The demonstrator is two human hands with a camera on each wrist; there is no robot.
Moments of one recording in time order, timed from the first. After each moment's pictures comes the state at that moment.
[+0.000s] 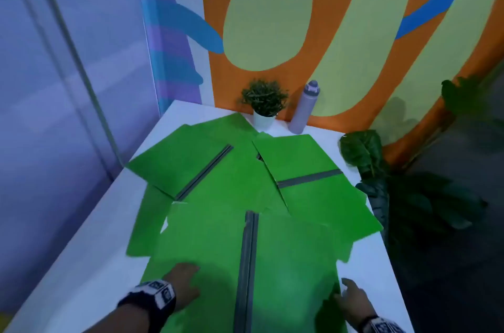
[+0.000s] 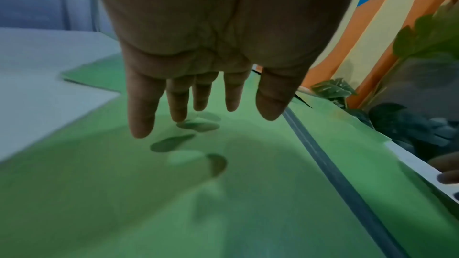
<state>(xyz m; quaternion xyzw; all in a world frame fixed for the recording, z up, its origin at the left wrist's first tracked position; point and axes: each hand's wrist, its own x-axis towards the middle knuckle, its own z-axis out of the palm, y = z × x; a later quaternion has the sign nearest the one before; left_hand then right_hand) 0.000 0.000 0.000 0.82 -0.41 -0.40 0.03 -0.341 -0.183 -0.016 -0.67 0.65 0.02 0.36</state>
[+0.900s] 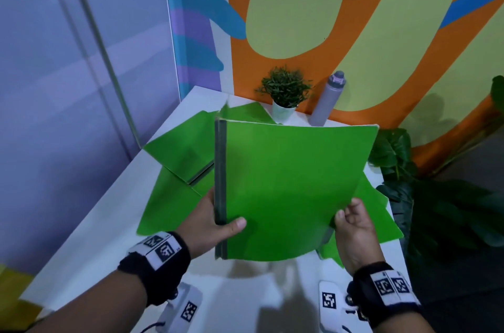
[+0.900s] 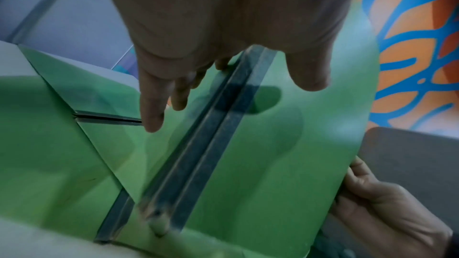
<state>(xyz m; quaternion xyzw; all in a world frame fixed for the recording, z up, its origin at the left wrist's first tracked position) -0.018 -0.043 0.118 0.74 -0.37 -0.40 0.39 -0.251 -0.223 0.088 -0.51 0.38 -0.43 0.64</state>
